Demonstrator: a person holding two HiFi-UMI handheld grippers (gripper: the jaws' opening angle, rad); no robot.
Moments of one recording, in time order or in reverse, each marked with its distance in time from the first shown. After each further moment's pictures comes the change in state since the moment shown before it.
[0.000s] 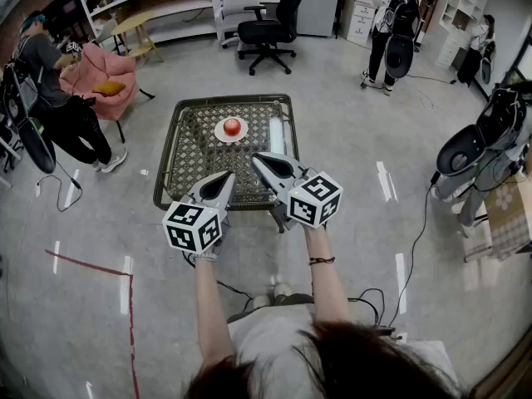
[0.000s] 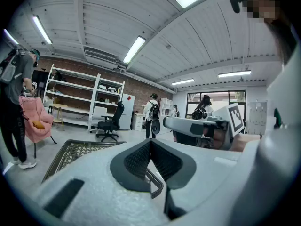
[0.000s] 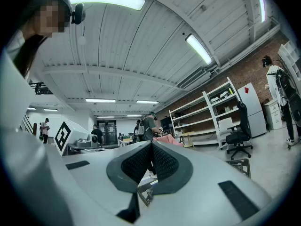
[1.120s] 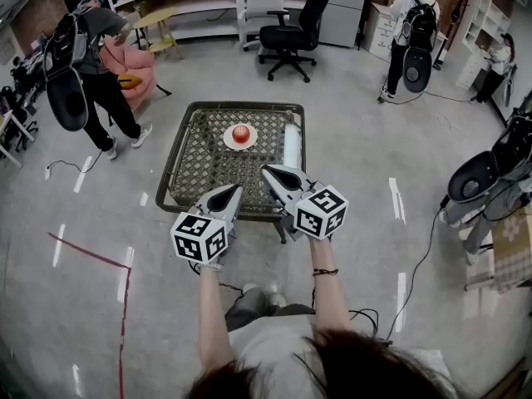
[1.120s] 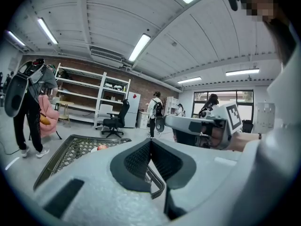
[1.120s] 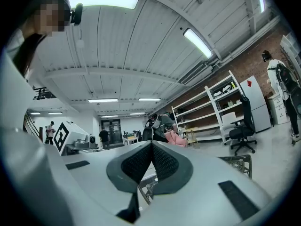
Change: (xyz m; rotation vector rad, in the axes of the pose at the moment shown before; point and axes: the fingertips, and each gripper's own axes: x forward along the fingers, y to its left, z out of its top) left arm 0.027 -0.006 -0.017 -0.034 0.017 0.069; right arm -0.009 -0.036 -0.012 0.033 0.040 0.050
